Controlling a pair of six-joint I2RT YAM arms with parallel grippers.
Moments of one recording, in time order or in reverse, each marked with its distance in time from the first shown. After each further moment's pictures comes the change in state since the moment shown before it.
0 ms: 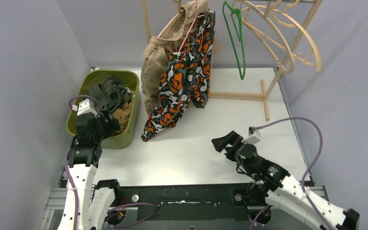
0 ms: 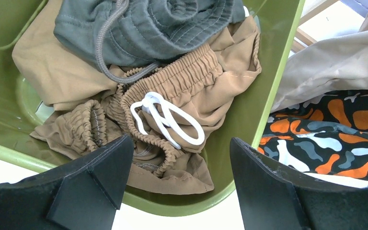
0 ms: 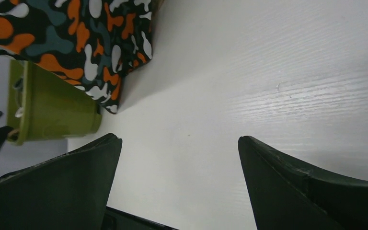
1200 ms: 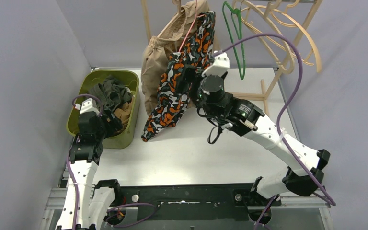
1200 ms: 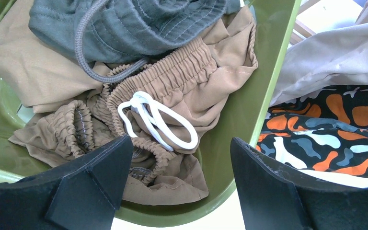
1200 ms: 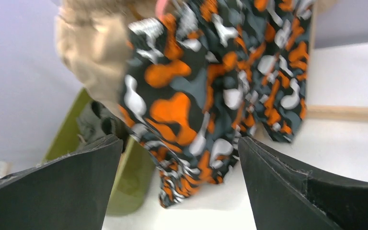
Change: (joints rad) left arm -0.004 0.041 -0.017 0.032 0.038 -0.014; right arm 0.171 0.983 1.302 -0.115 0.309 -0.574
